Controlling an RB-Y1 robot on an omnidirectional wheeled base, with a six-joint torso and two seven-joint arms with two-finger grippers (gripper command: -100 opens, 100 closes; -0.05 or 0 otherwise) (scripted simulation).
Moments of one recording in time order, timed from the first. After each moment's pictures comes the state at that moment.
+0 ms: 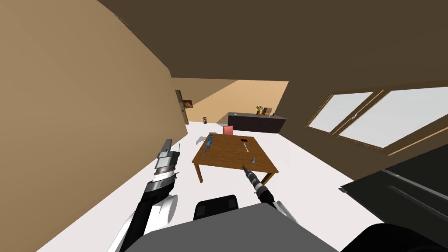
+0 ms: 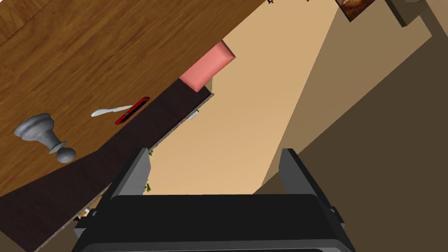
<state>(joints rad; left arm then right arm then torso) 0.50 -0.04 -0.06 -2.21 -0.07 -0.44 -0.07 0.53 -0.33 0.08 -1.58 0.33 -0.32 0.22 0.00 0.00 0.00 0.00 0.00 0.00</state>
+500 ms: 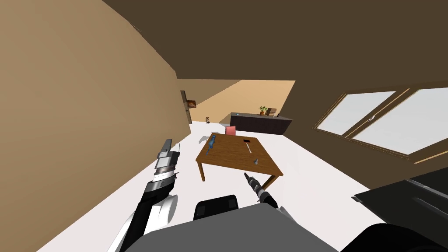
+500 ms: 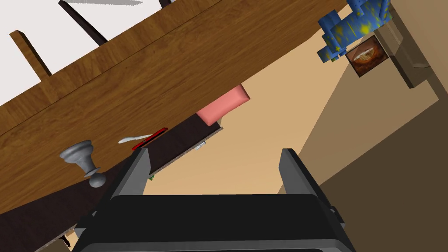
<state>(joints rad) 0.50 -0.04 -0.06 -2.21 -0.07 -0.44 -0.07 0.53 -0.37 0.11 -1.46 0.37 -0.28 0.25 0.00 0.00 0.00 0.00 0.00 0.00</state>
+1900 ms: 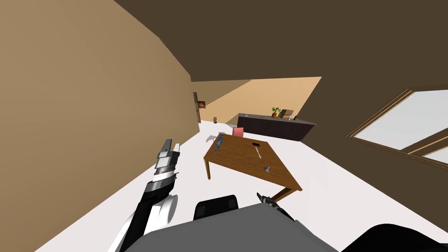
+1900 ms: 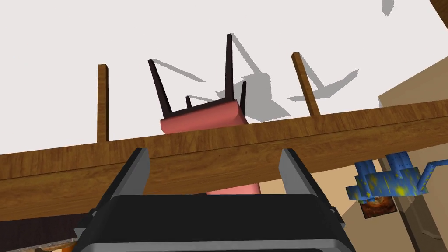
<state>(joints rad) 0.50 -0.04 -0.06 -2.21 -0.07 -0.44 -0.07 0.48 -0.52 0.17 -1.11 0.45 -0.17 0.33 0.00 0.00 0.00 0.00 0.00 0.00</state>
